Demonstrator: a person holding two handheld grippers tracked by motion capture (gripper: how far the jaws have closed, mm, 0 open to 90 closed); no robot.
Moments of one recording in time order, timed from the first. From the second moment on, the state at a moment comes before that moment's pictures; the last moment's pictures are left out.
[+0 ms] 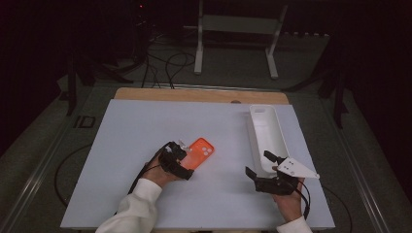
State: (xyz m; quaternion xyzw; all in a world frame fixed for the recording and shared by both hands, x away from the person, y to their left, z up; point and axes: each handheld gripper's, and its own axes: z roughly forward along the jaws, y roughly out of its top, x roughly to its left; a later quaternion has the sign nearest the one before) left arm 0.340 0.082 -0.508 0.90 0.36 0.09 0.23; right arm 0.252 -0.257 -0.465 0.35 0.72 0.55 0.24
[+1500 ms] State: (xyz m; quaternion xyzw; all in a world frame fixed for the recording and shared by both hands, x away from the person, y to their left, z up) left arm 0.304 0.104 -0.455 0.86 0.33 0.19 0.33; right arm 0.258 -0.252 -0.463 0.36 0.72 0.55 0.21
